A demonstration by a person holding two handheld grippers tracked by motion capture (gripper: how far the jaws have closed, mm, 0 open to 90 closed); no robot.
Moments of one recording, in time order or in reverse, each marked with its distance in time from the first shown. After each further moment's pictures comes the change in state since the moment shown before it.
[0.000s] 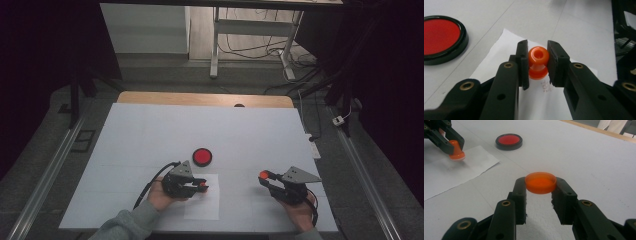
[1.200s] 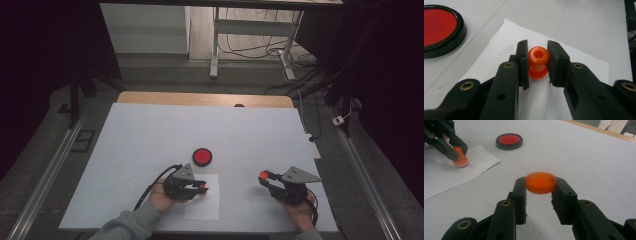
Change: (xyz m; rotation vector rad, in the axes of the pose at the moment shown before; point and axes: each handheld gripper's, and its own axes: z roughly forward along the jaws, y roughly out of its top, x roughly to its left) left arm -0.001 -0.006 0.009 0.040 0.027 0.027; right arm 0.000 0.000 0.000 0.007 -0.003 -0.003
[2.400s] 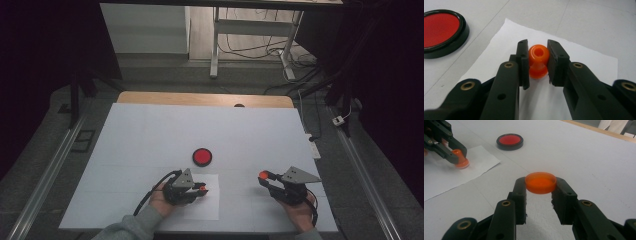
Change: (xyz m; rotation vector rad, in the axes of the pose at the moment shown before) left arm -0.012 -0.010 0.002 -0.037 0.076 0.061; right arm 0.001 0.001 0.000 -0.003 0.004 -0.001
